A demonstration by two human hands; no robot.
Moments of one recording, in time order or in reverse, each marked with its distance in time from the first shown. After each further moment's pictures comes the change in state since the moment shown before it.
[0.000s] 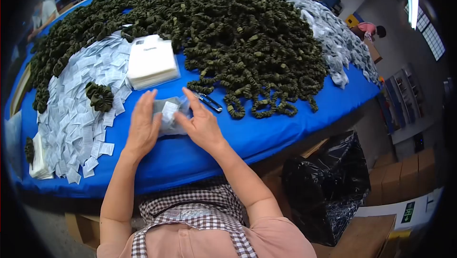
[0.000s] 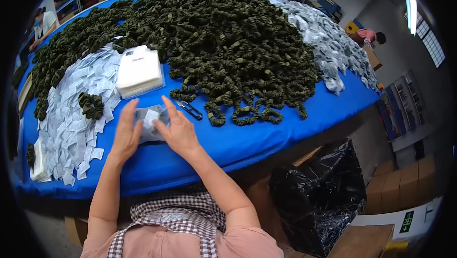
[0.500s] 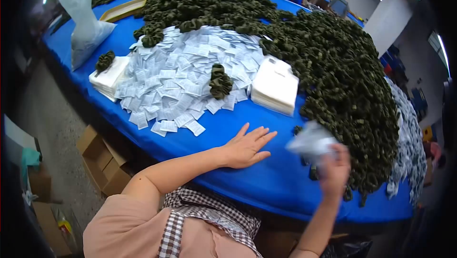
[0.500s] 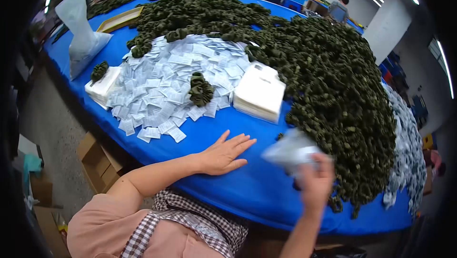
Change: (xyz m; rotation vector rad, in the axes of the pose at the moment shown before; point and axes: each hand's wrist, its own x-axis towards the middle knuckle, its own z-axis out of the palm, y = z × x) left_hand -0.010 0.003 -0.024 -0.177 -0.192 0.007; right_hand 0.037 0.017 -0.102 0.533 -0.049 0.029
